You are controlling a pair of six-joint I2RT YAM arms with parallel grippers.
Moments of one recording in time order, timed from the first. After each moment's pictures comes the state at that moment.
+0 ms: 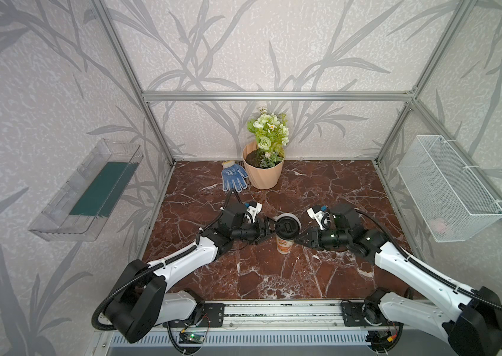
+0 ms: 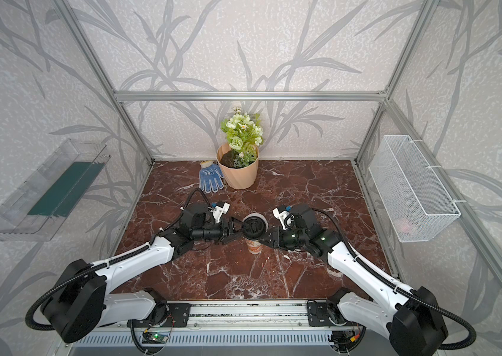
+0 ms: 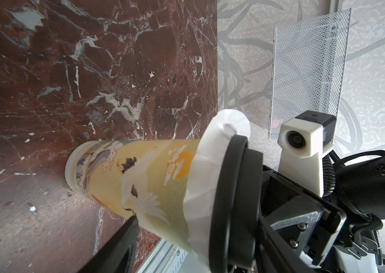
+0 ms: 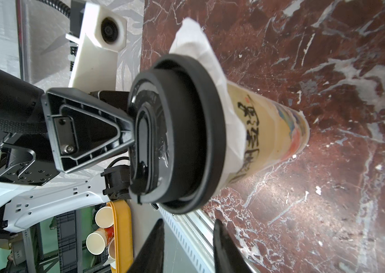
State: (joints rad) left arm -0.58 1.28 0.63 0.12 0.64 -1.05; right arm 0.58 1.07 0.71 -0.33 -0.64 0.81
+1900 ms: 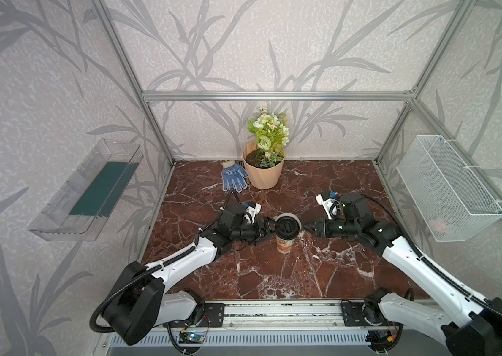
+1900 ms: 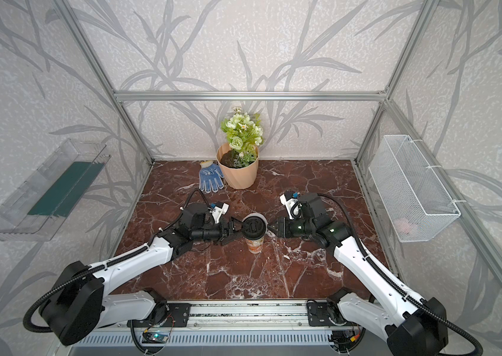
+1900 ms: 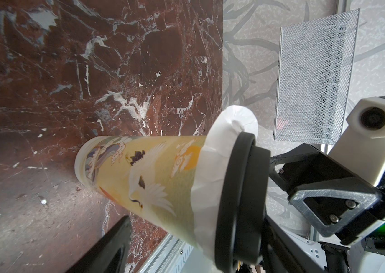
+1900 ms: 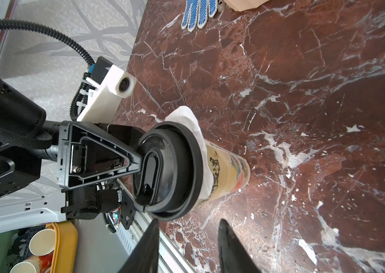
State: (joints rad) left arm -0.58 1.26 0.64 0.07 0.63 -1.04; right arm 0.50 1.05 0.87 -0.55 -0.49 0.51
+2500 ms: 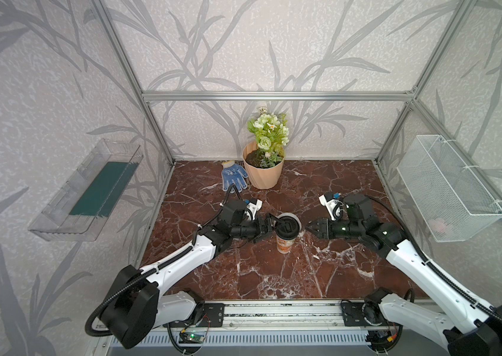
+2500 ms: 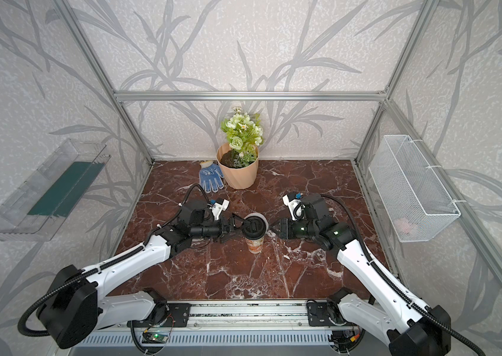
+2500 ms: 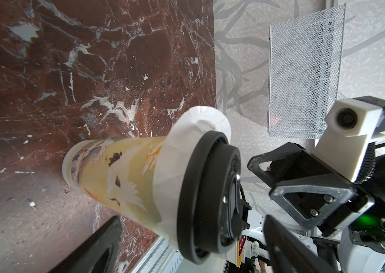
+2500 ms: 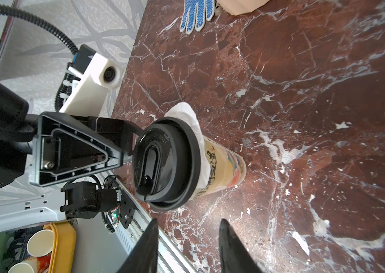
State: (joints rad) left arm -0.58 1.20 0.72 -0.06 0.61 -0.99; right arm 0.47 0.99 0.87 -0.59 -0.46 0.50
